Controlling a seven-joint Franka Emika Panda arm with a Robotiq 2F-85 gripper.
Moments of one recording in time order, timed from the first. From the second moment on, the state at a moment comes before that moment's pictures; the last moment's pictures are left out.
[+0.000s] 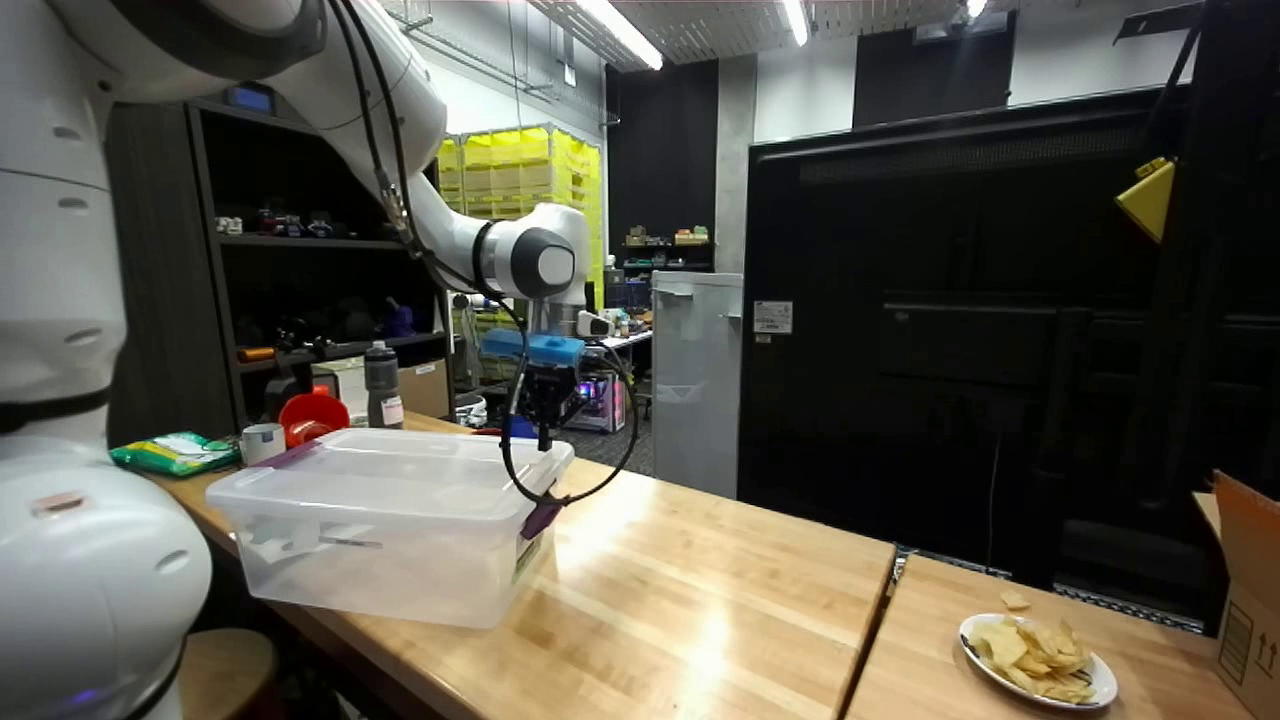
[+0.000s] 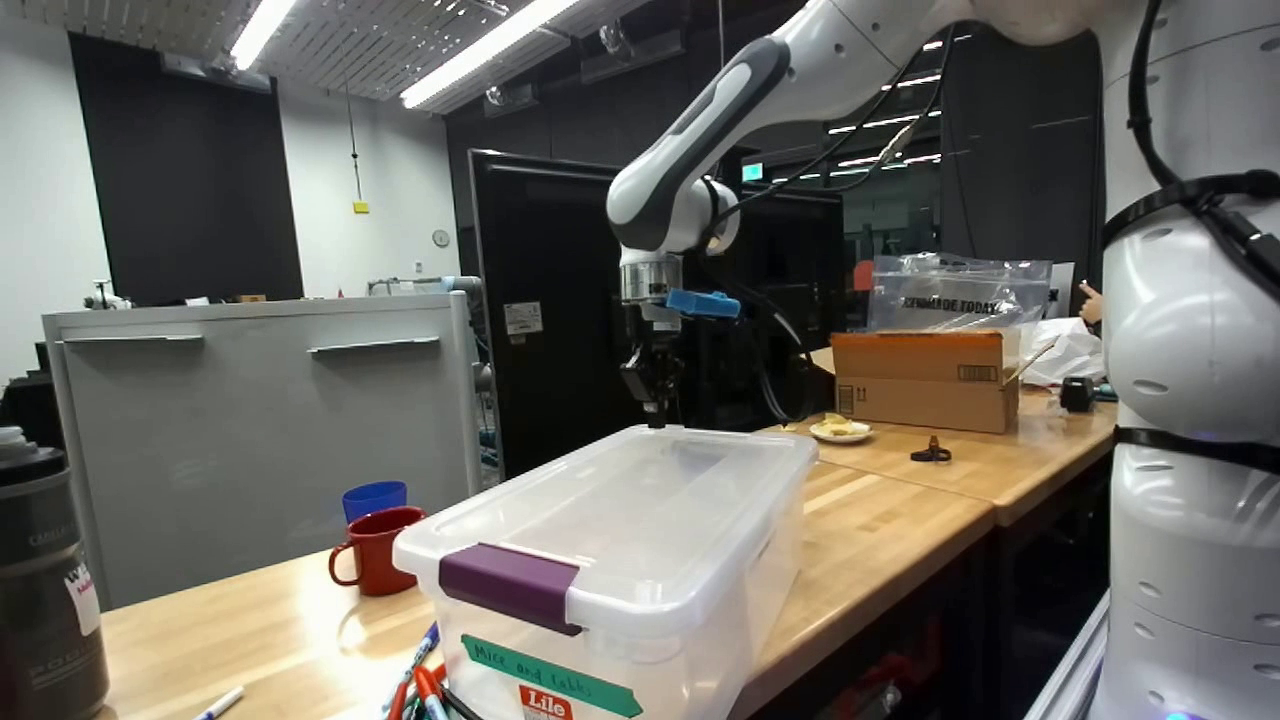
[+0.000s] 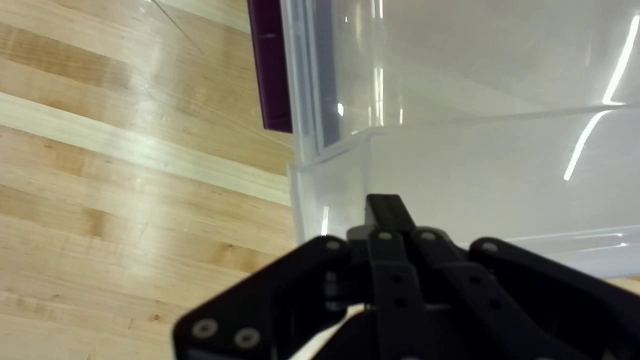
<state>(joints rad) 0.06 0.04 0.07 -2.13 0.09 2.13 -0.20</state>
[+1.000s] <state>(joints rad) 0.05 0.09 0.06 -2.06 0.03 2.13 -0.11</state>
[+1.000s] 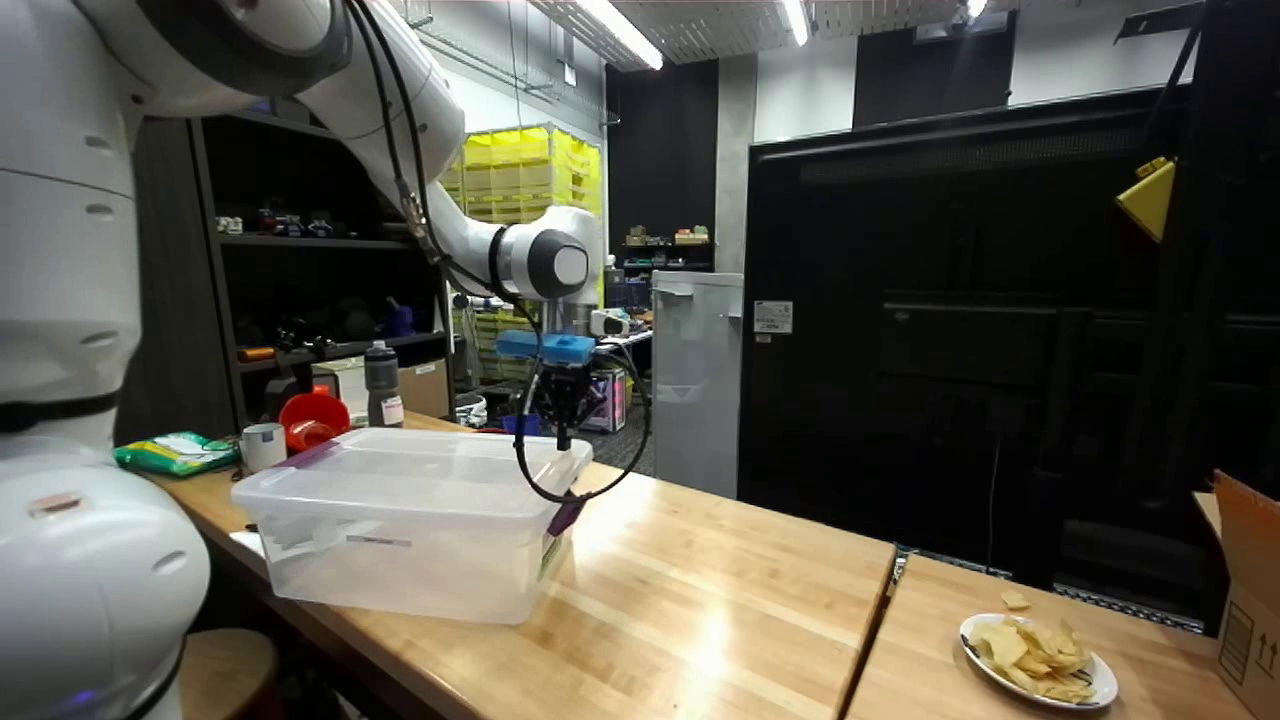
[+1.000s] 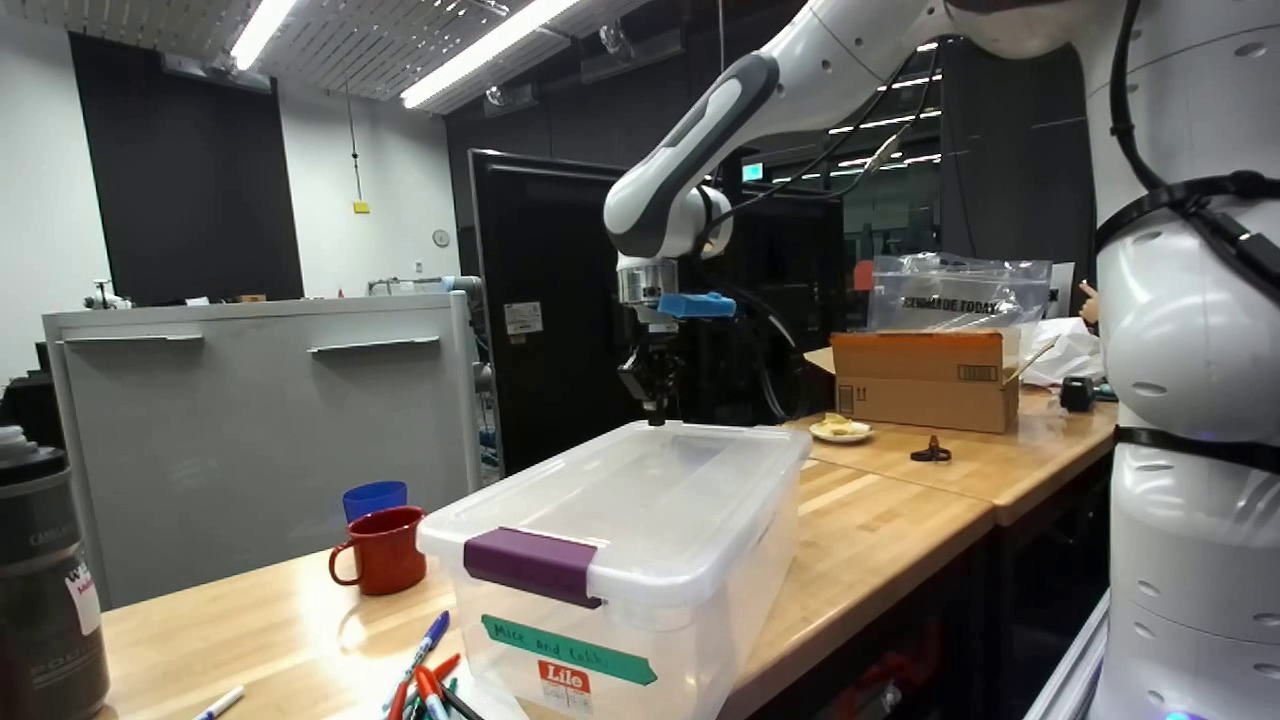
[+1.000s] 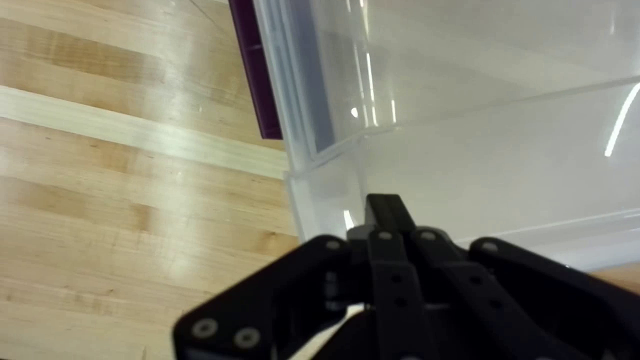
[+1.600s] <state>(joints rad) 0.03 0.16 0.01 -1.96 -0.02 2.13 -0.04</state>
